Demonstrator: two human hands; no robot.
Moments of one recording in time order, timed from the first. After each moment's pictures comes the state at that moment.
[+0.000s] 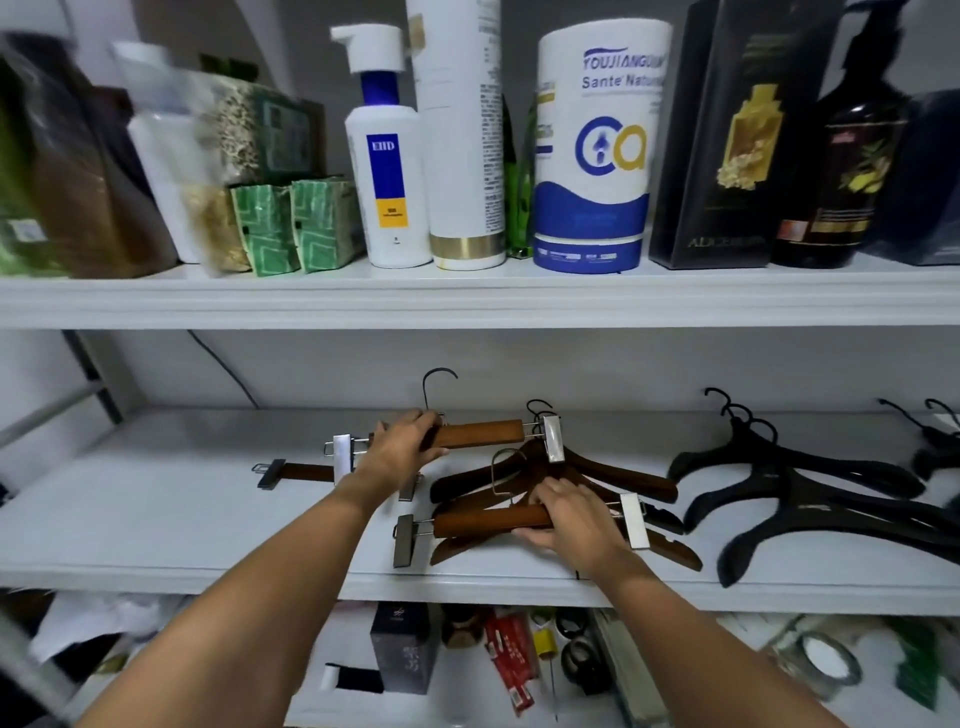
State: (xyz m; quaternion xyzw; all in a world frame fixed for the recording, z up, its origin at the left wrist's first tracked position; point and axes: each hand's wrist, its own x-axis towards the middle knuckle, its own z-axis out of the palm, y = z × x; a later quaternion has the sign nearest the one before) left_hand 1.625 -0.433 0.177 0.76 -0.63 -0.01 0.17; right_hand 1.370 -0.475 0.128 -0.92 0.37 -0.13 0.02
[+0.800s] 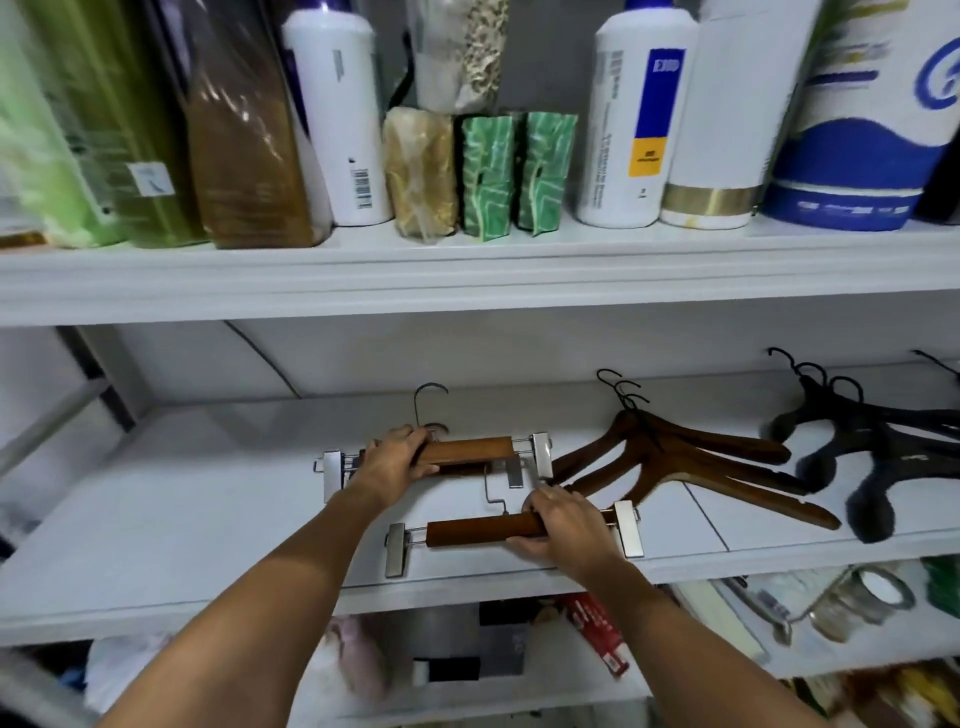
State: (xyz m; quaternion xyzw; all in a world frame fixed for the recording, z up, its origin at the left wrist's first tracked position) left_hand 1.841 -0.399 0.114 0.73 -0.67 -0.07 0.14; right_hand 1.576 -0.404 0.084 -0.89 0.44 -0.12 0.07
